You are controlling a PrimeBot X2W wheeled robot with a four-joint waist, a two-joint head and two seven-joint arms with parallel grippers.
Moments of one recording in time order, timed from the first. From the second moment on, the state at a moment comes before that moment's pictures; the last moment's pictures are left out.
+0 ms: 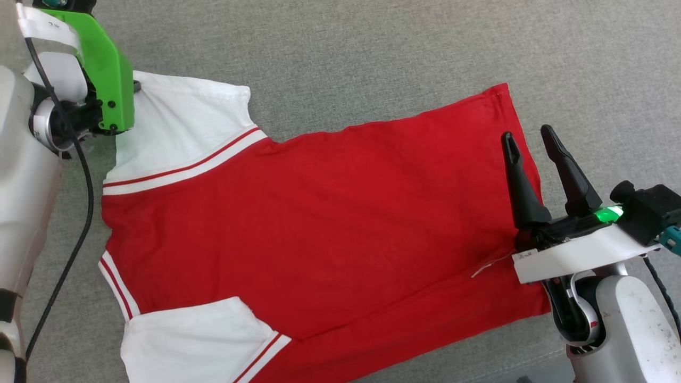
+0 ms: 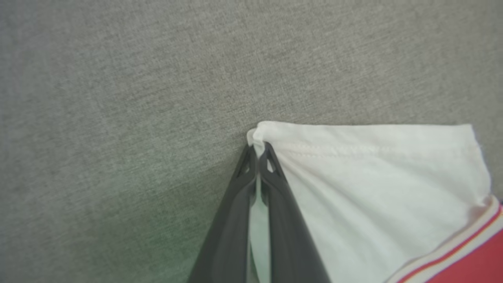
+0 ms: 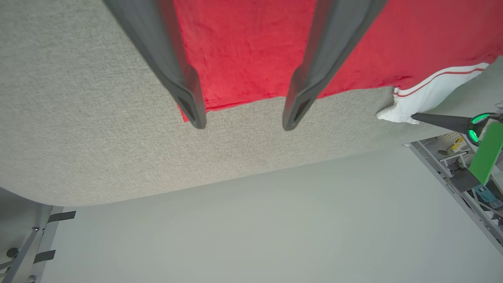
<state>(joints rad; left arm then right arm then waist) -1.09 0.55 -0.57 0.71 -0.80 -0.12 0.75 -0.25 -0.14 0.17 -0.04 0.46 0.13 -0.18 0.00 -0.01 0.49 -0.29</state>
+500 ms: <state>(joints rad) -0.97 0.54 -0.60 0.55 -0.83 -0.13 0.50 -0.24 -0.22 0.11 -0.04 0.39 0.13 0.04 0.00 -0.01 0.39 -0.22</state>
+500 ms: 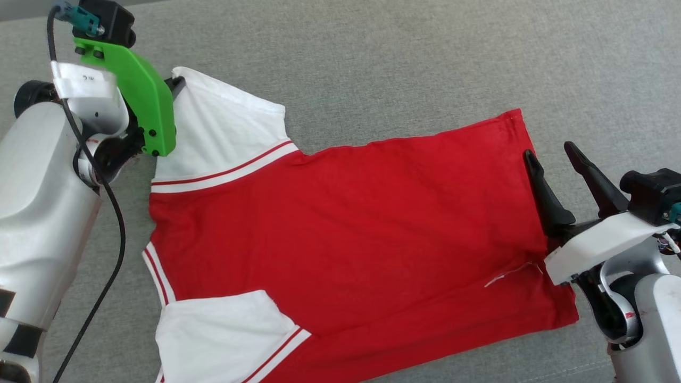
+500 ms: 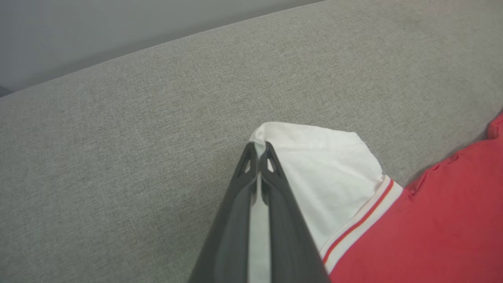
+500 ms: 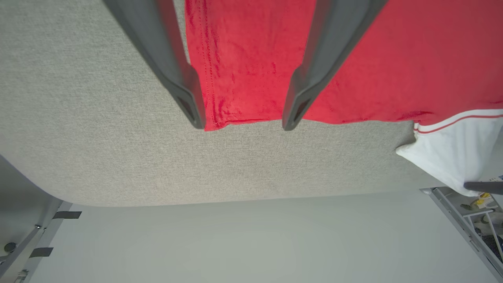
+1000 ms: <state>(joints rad) -0.74 0.61 -0.60 -0.04 -0.85 0.00 0.50 -0.47 -0.42 0.04 0.03 0.37 0.13 0.87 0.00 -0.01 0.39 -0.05</state>
